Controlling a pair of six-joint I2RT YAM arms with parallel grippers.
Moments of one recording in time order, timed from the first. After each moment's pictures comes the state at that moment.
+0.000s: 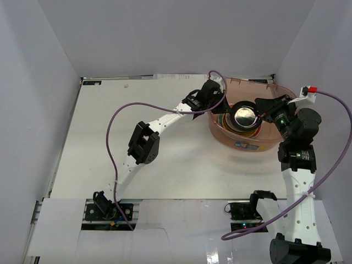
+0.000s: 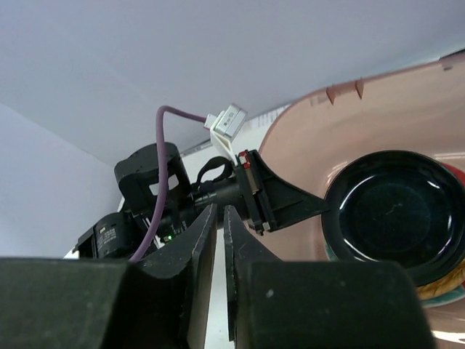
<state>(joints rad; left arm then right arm) -0.82 2.48 2.34 -0.32 0.21 -0.70 -0.10 0.77 0.97 -0.19 -0.33 0.65</state>
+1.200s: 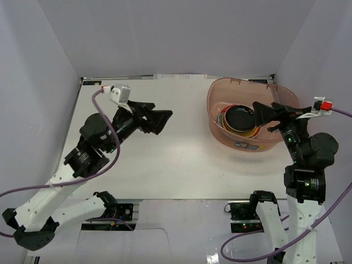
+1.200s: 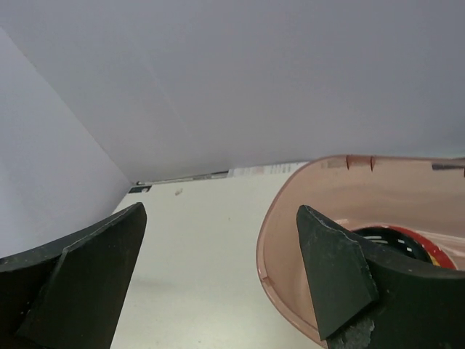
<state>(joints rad) -0.81 0.92 1.18 -0.14 -0.05 -0.42 -0.07 0.57 1.02 -0.26 -0.35 0.49</state>
